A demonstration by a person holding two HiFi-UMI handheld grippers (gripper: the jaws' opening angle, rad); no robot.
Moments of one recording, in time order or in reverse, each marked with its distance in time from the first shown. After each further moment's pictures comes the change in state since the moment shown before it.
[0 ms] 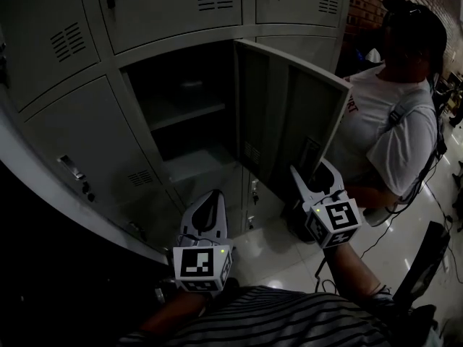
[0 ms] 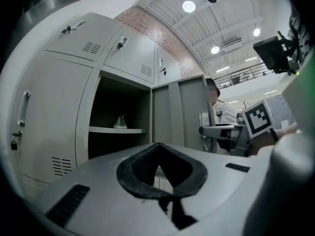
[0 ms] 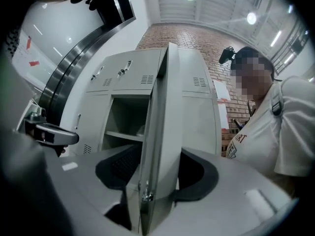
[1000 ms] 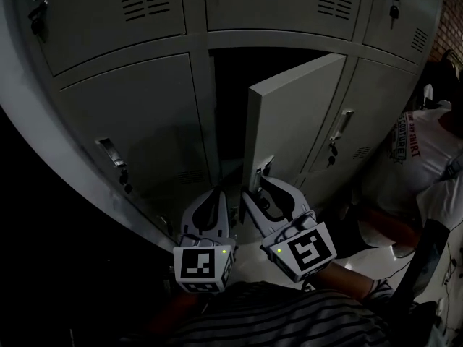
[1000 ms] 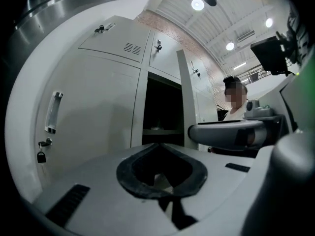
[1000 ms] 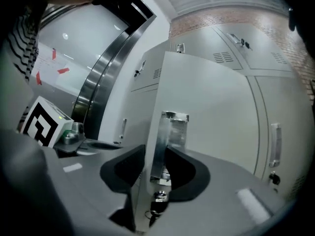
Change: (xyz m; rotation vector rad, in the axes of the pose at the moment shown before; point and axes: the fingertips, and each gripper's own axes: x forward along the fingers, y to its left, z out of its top) left arm -0.024 0.152 -0.006 -0.046 0.008 0.205; right arm 0.101 0.259 0.017 -0.028 0.007 0.487
